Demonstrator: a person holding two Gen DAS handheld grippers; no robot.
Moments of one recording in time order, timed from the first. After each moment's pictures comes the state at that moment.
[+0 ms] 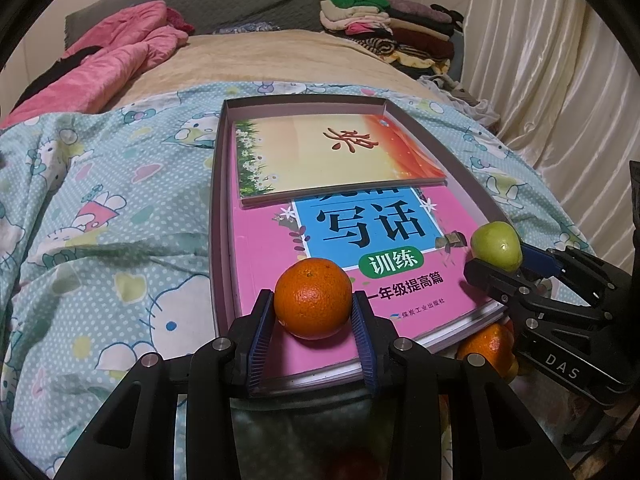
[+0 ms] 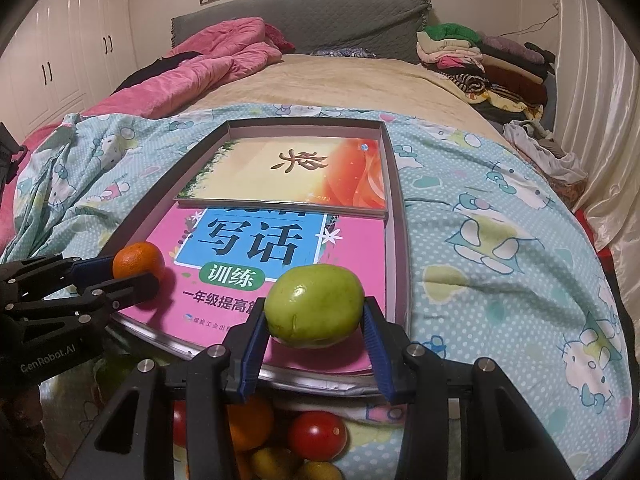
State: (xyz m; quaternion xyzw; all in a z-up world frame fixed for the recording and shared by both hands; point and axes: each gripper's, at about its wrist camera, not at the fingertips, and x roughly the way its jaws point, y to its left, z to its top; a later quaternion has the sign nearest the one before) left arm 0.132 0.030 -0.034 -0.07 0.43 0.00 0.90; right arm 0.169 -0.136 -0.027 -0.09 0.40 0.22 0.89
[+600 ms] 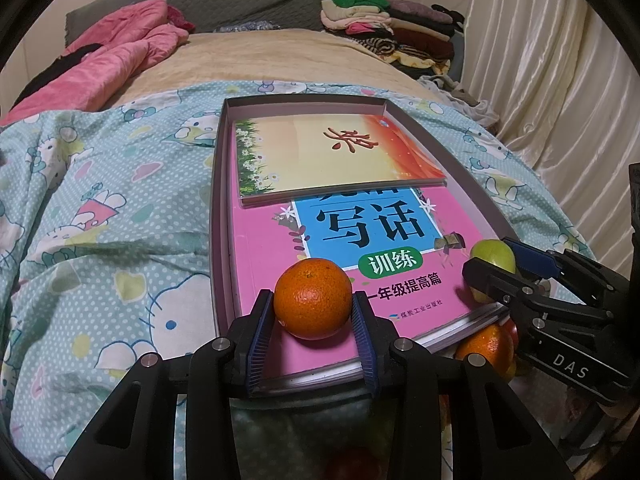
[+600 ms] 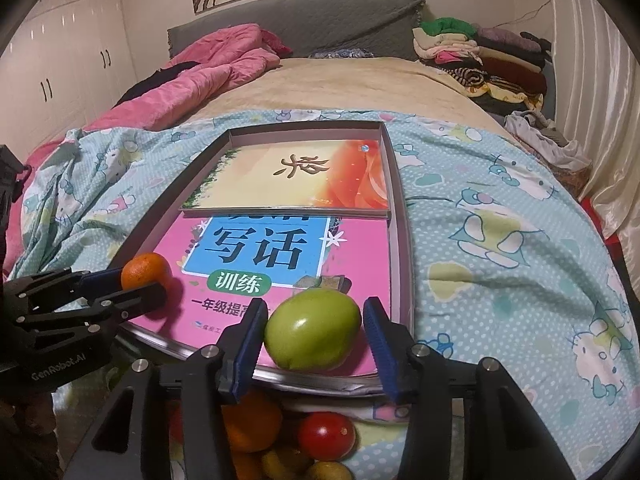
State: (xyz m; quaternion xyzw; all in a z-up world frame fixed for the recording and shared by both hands) left arm 0.131 0.031 -0.033 -0.07 0.44 0.00 0.90; right arm 0.171 -0.140 -0.026 -0.06 0.40 0.23 0.89
